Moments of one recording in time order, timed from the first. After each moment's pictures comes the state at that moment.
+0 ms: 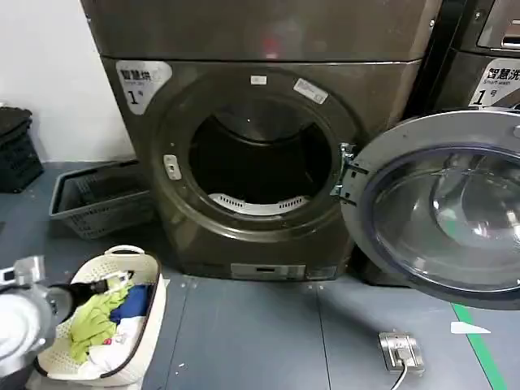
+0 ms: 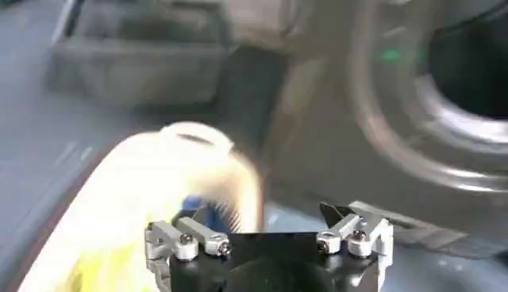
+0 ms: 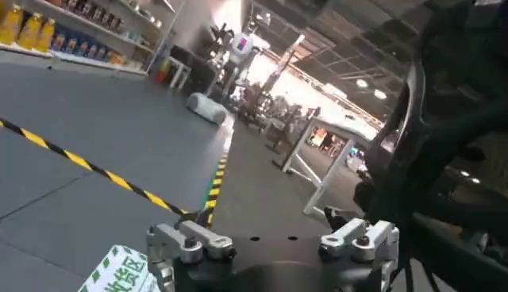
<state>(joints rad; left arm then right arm) 1.49 -0.61 -0.85 -2.18 -1.76 0.74 -0.82 -1.97 1.61 2.01 1.66 0.42 -0.14 0.16</state>
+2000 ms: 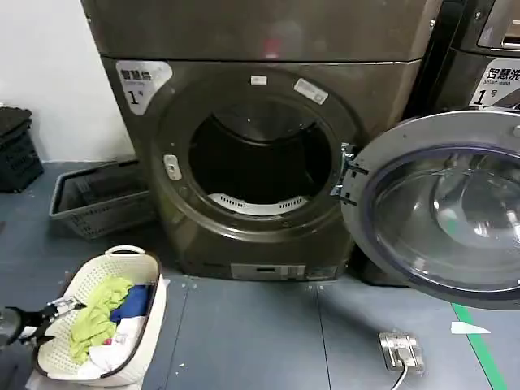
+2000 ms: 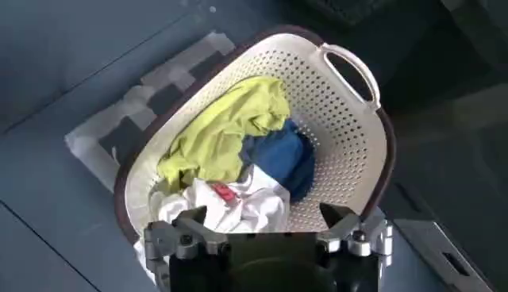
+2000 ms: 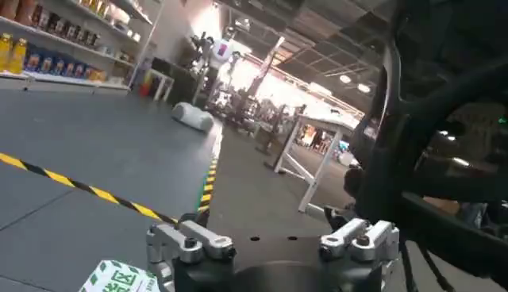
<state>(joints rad) 1.57 -0.60 -1.02 -1.89 -2.29 0.70 -1.05 -1.97 1.59 2.01 1.55 0.49 -0.03 0.17</state>
